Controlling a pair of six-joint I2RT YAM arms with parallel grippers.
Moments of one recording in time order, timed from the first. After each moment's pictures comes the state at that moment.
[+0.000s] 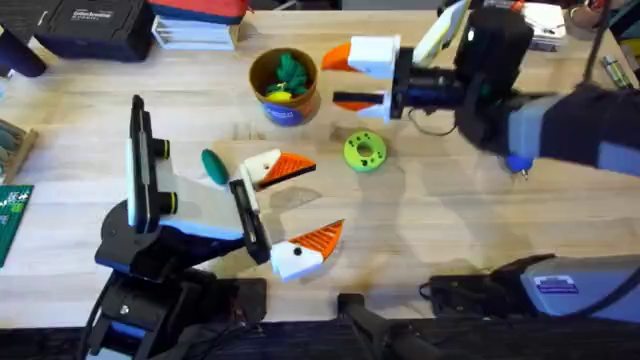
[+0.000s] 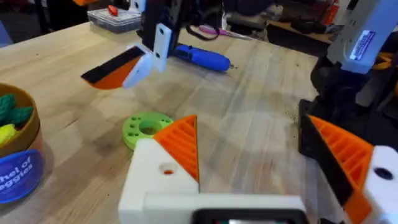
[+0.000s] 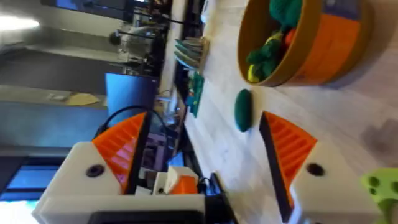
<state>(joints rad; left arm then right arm) -0.26 0.01 0.01 -0.09 0.95 -0.11 0.29 1.54 0.70 0.56 -0.98 1.06</state>
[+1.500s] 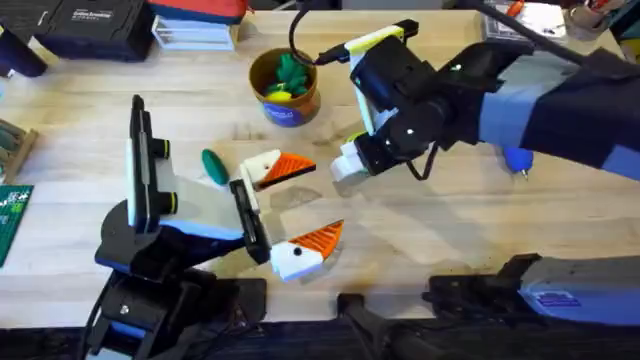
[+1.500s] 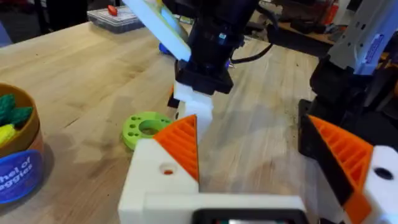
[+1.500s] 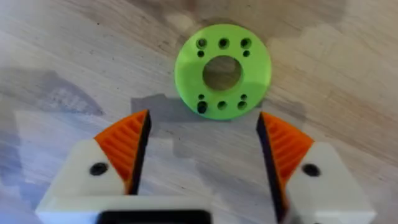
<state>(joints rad) -0.26 0.01 0.01 -0.09 0.95 -0.11 0.69 1.53 1.03 -0.82 0.06 0.26</state>
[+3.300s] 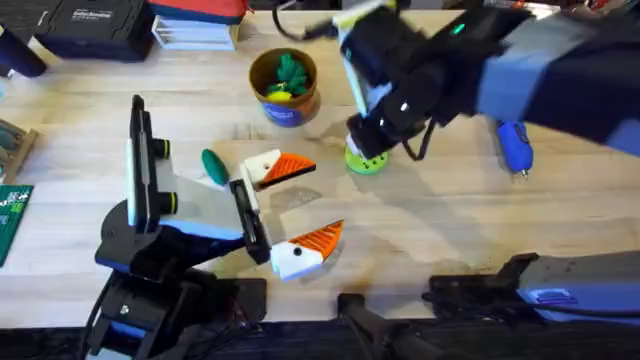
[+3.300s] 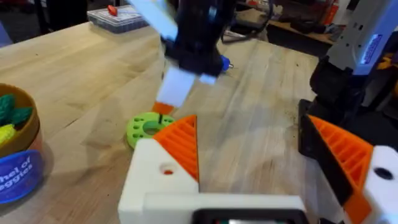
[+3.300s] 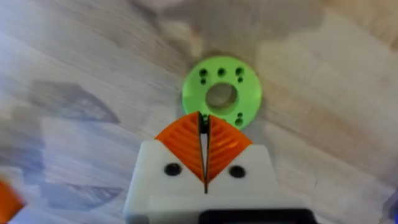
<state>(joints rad) -0.26 0.01 0.01 -0.09 0.95 -0.11 0.69 1.57 1.19 -0.92 0.08 0.21</state>
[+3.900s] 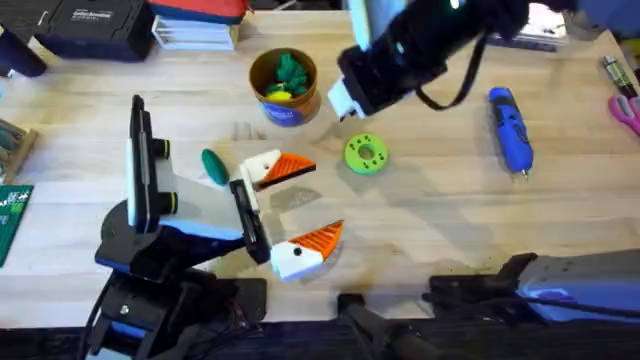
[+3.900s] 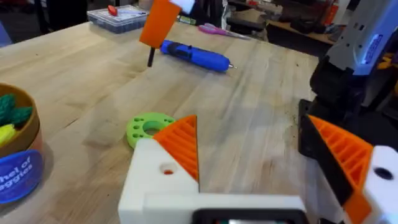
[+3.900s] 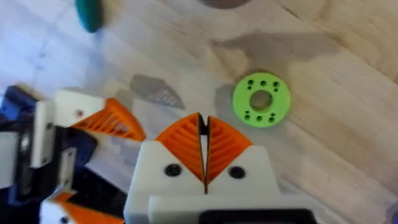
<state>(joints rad) -0.26 0.01 0.01 -0.09 0.95 -0.11 0.71 1.58 1.63 -1.23 -0.09 0.19</state>
